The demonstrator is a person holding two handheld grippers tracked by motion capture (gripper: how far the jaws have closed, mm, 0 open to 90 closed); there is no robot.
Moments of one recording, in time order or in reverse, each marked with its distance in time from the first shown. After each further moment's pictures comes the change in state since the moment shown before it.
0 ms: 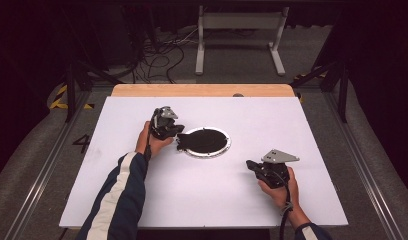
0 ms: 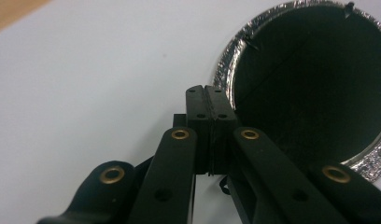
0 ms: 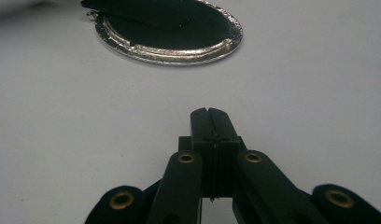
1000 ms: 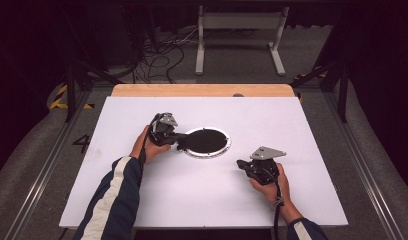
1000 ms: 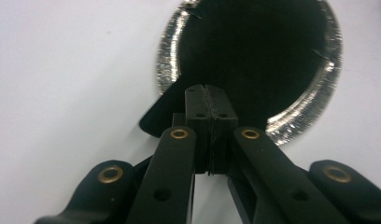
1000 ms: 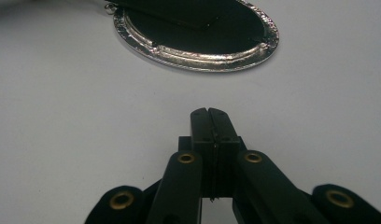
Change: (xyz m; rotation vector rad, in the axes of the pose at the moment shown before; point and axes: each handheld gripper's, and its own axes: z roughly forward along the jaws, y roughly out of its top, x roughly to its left) left arm -0.012 -0.007 -0.016 0.052 -0.122 0.104; right arm 0.010 0.012 0.021 0.039 0.055 -0.036
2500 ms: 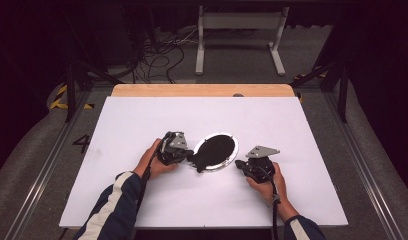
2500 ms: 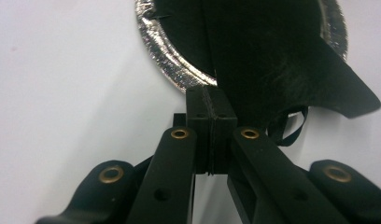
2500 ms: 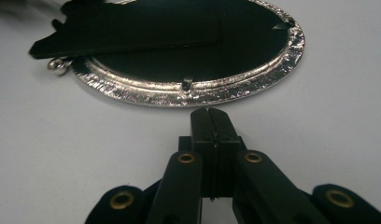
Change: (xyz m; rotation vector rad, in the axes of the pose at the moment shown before) left arm -0.060 -0.013 0.016 -0.003 -0.001 0.203; right arm -0.002 -0.001 0.017 0.057 -0.018 0.017
